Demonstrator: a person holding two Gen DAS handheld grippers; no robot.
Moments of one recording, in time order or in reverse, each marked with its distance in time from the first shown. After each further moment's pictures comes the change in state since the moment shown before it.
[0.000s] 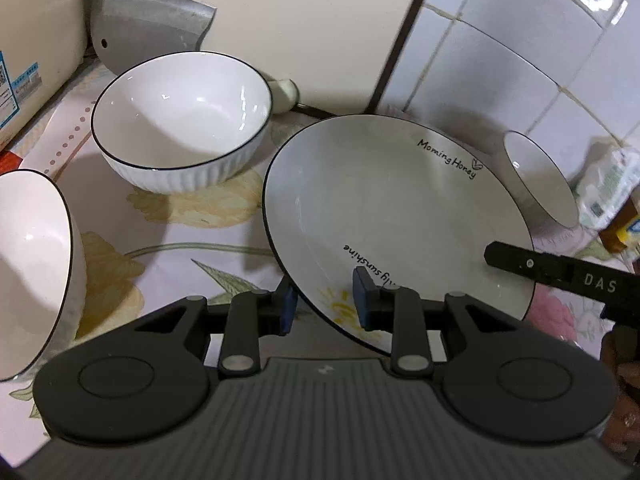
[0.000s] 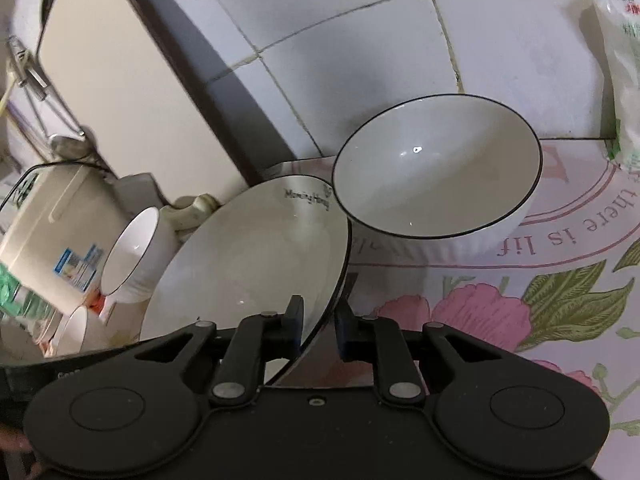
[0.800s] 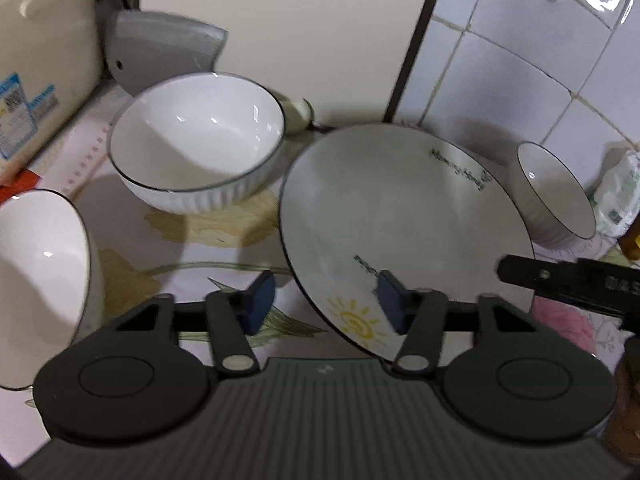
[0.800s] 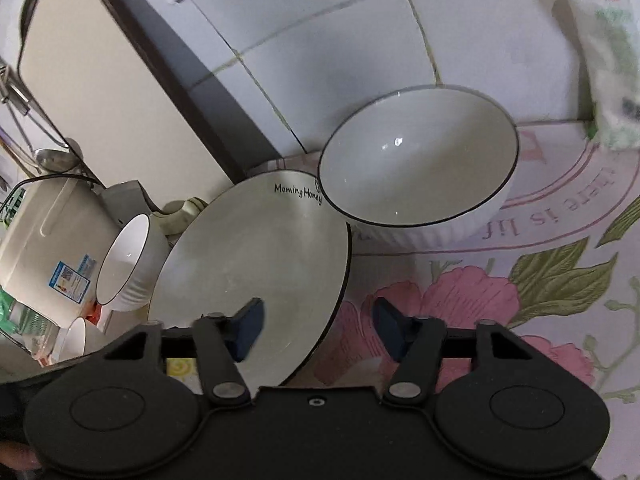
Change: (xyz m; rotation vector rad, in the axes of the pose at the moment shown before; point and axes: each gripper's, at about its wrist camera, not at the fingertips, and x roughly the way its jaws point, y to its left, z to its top) left arm 0.005 -0.001 0.005 0.009 -0.036 0.049; right arm 0.000 0.001 0.000 0.087 0.026 -0.034
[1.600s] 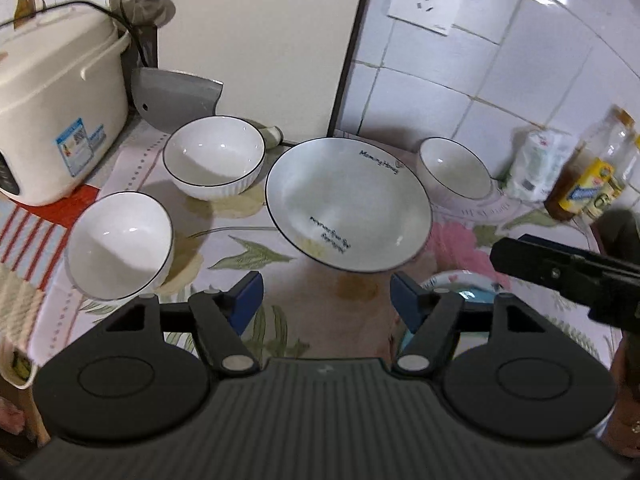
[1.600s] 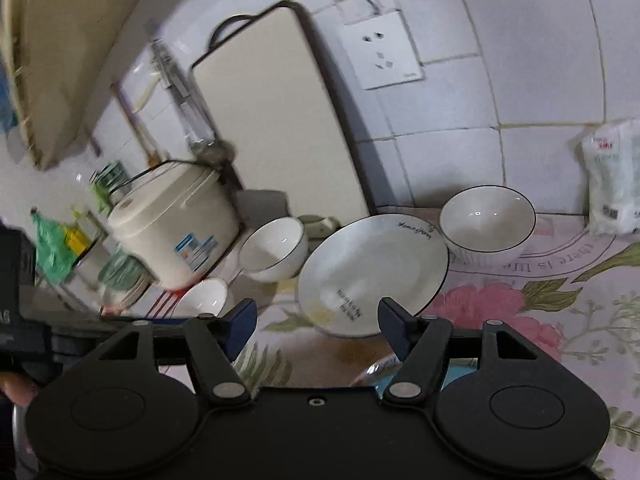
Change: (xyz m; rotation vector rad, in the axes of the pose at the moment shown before) left arm -0.141 -0.019 -0.024 0.080 -0.028 -0.031; right arm -0.148 0.079 -0.047 -0.223 -0.146 0.126
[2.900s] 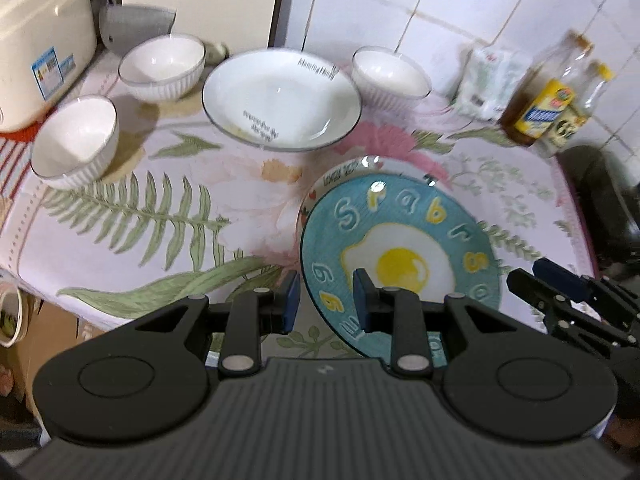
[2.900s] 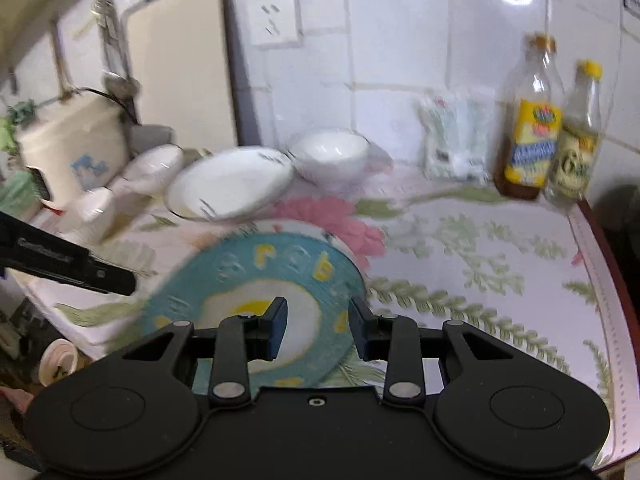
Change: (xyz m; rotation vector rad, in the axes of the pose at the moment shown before) left arm -0.036 -0.066 -0.077 0.026 0.140 -0.055; right arm -0.099 -0.017 -0.102 -0.132 0.020 -0.384
